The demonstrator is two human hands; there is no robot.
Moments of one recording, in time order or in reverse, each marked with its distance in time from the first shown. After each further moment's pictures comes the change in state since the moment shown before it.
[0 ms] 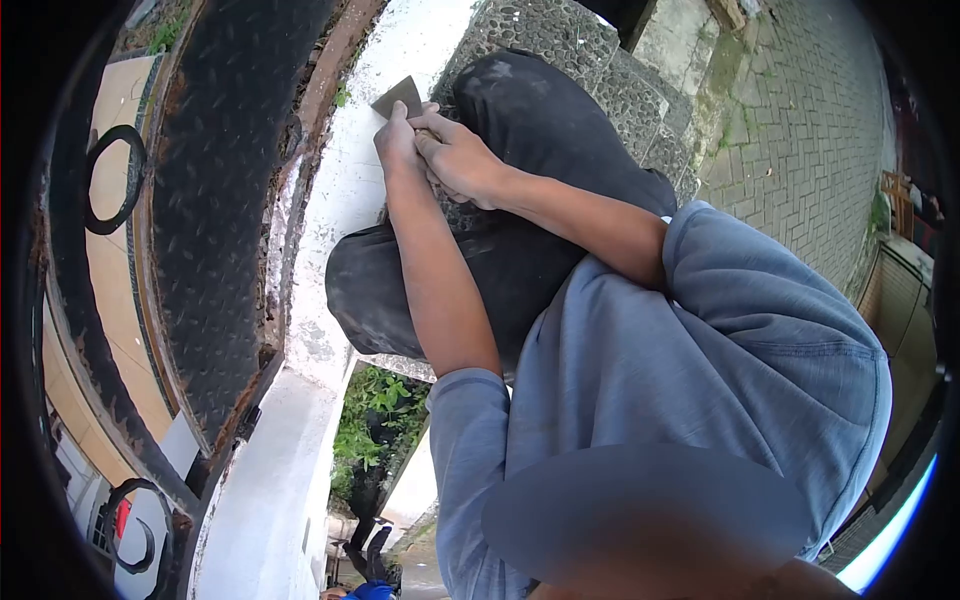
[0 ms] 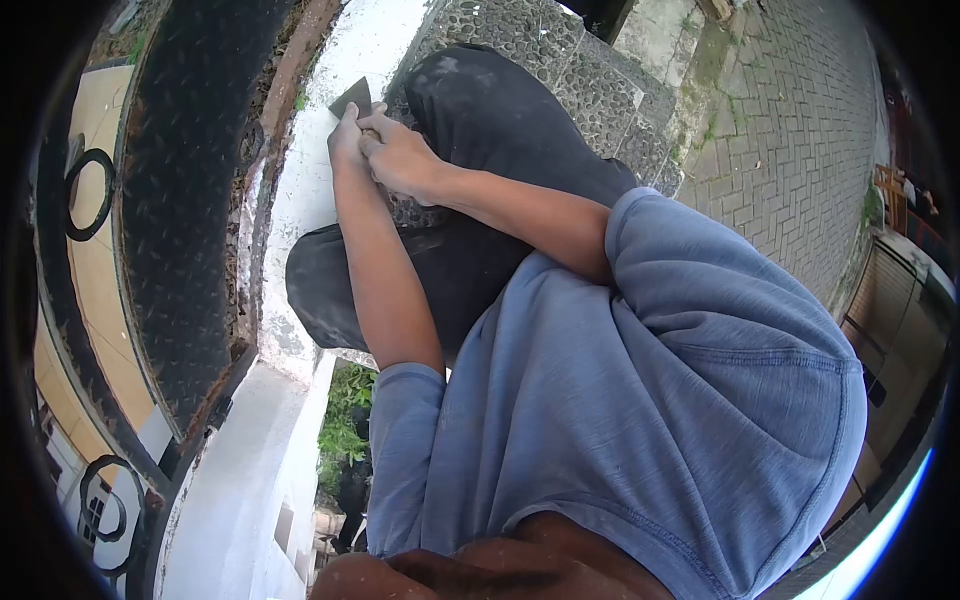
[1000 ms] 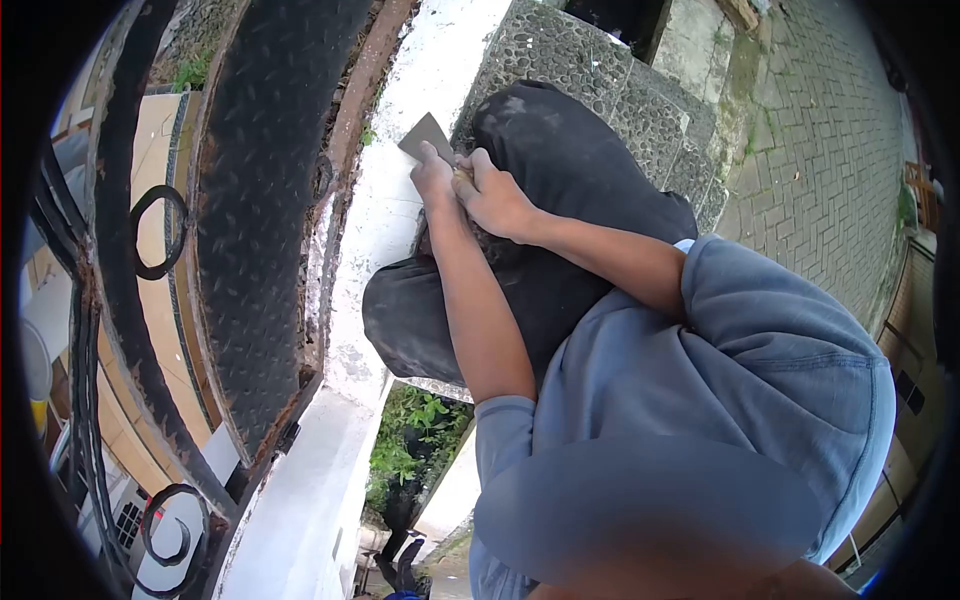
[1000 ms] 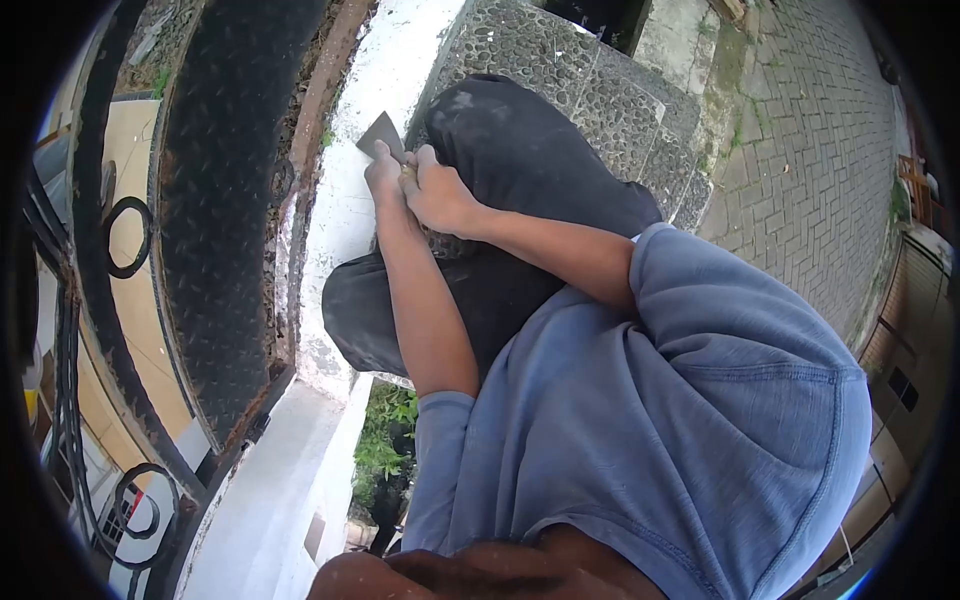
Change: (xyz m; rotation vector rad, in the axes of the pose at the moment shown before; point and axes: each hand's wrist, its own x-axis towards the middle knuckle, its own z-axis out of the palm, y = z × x) left_hand -0.008 -0.016 0.013 0.376 0.313 0.163; right_hand 0.010 0.028 -0.013 -0.345 0.250 -0.229
